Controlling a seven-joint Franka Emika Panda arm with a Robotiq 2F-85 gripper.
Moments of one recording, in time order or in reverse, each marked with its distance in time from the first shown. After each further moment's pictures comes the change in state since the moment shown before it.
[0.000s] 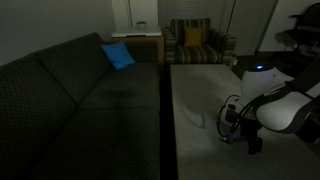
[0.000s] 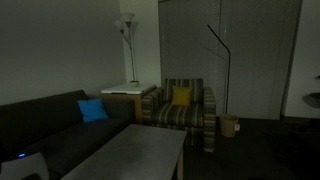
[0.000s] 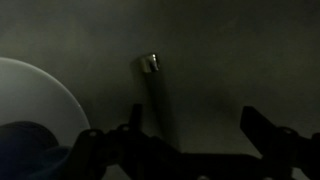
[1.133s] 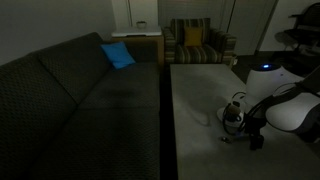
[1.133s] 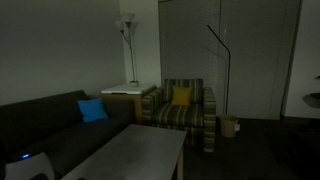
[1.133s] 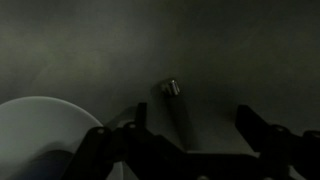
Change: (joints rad) arm -0.045 0.000 0.000 -0.003 -0.096 0.041 0.139
